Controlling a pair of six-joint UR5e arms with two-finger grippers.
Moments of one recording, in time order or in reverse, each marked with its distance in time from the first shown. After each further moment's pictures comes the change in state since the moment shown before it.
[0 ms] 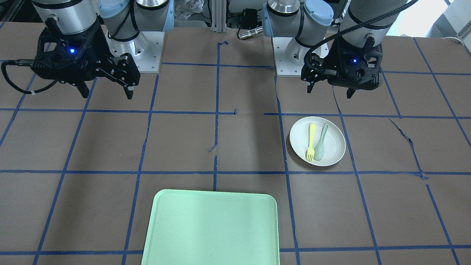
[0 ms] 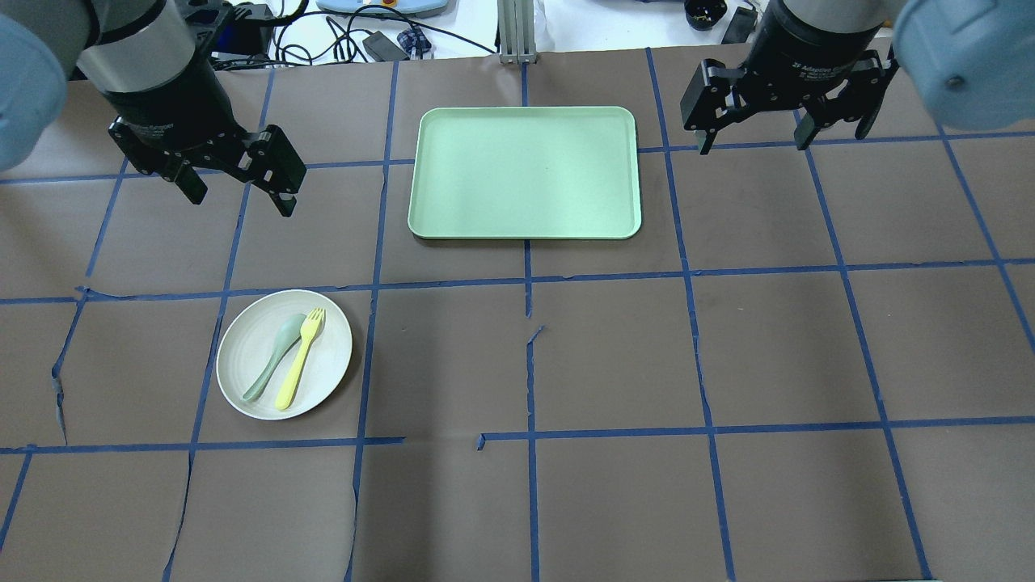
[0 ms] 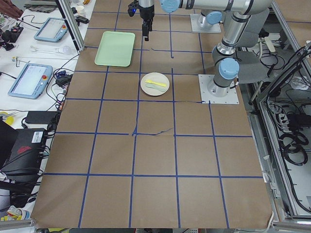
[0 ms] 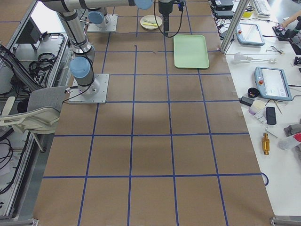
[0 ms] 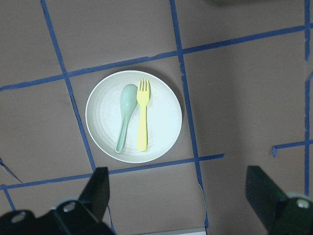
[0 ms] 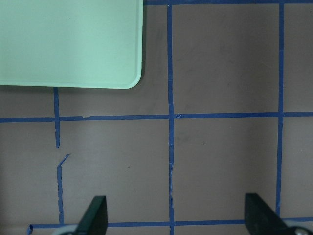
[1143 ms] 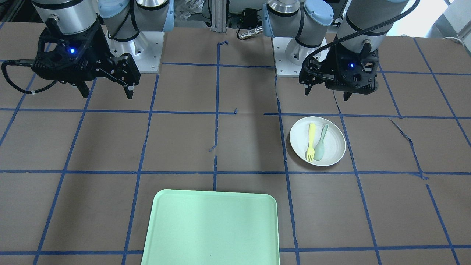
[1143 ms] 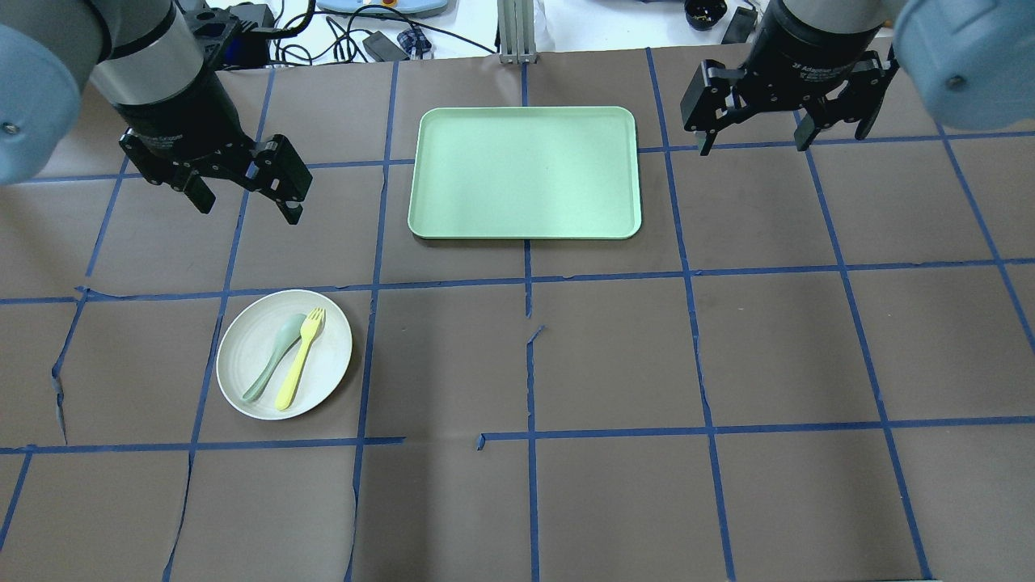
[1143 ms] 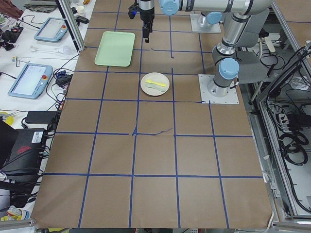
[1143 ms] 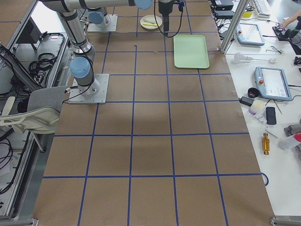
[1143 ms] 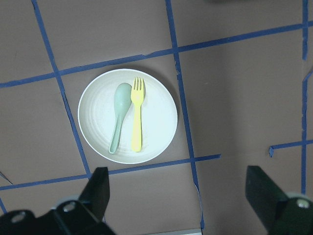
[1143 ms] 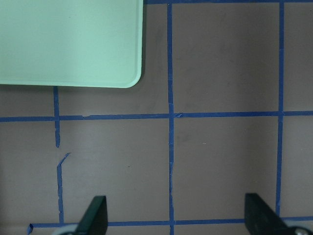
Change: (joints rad) left arm 0.004 -0.001 -0.025 0.015 -0.011 -0.001; right arm 0.000 0.000 0.000 0.002 0.000 0.000
